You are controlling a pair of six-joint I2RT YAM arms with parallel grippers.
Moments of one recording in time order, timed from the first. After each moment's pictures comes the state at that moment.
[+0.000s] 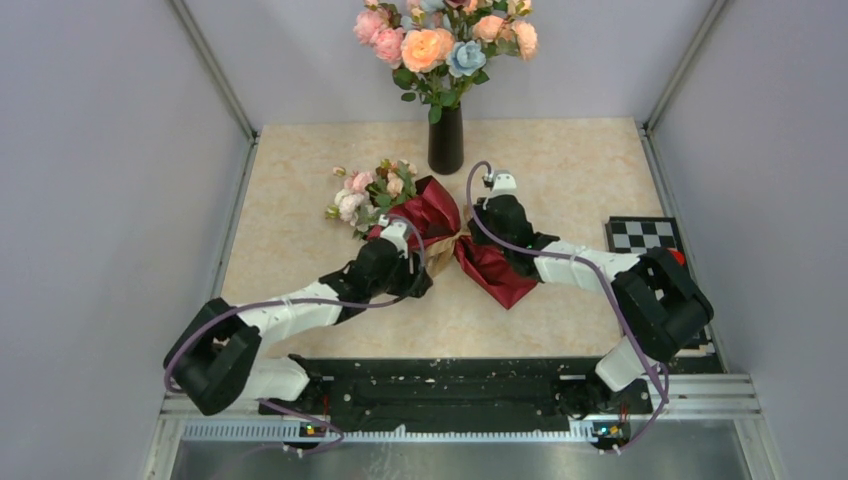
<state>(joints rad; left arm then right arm) -0.67 1.27 0.53 0.09 0.04 -0.52 0.66 1.58 0.85 0.26 0.22 0.42</state>
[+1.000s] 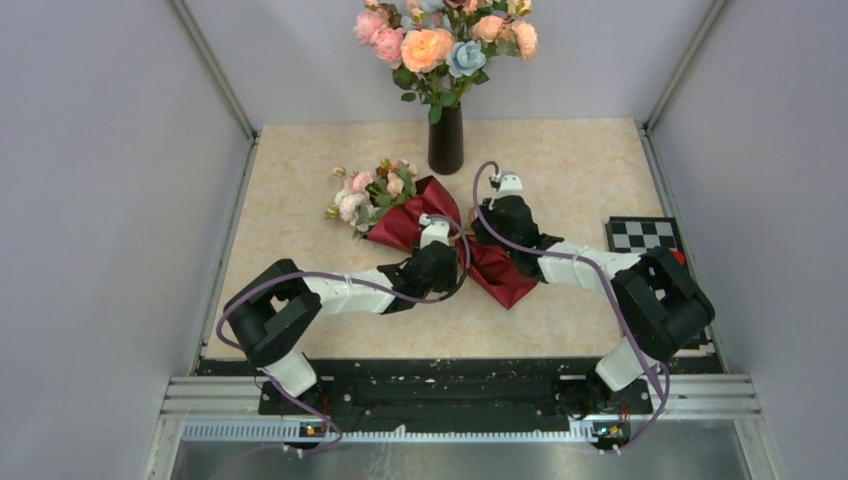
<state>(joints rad) -0.92 1.64 0.81 0.11 -0.37 -0.57 0.62 1.58 0.81 0.31 0.18 0.43</state>
